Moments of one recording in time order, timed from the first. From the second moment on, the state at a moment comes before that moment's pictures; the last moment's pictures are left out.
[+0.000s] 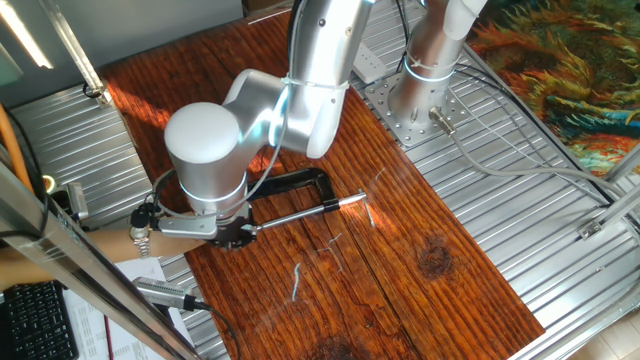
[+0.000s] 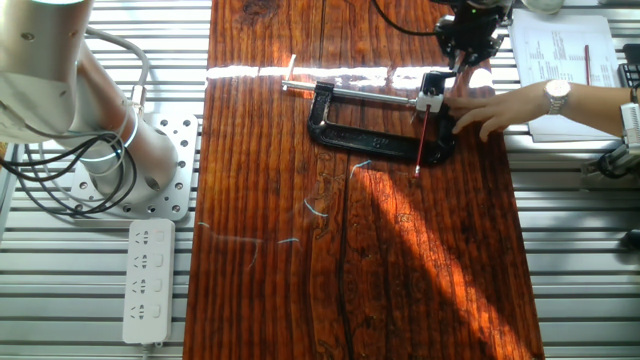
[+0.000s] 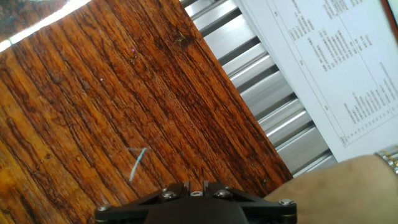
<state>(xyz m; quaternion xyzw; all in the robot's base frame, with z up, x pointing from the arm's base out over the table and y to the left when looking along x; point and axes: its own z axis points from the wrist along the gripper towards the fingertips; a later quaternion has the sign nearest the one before) 0.619 0.179 0.073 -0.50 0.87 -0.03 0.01</state>
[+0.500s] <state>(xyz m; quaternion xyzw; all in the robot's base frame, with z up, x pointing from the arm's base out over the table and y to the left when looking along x) 0.620 0.180 0.072 -0.50 0.87 -0.03 0.01</state>
